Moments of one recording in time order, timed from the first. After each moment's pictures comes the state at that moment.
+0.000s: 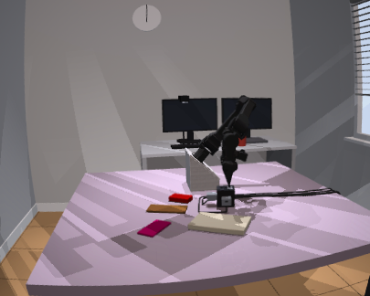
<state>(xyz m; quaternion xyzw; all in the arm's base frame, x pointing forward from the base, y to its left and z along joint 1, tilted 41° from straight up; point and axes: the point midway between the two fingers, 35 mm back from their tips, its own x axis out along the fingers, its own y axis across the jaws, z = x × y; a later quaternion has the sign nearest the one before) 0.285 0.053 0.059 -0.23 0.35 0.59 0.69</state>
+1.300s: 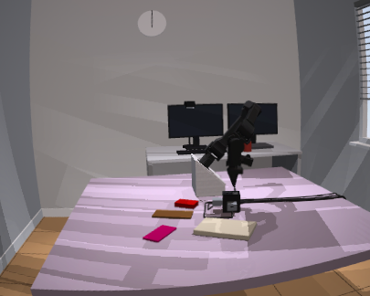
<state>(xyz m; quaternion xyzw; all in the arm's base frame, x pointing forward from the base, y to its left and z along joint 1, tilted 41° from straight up) 0.284 0.052 0.060 -0.23 0.35 0.59 0.69</state>
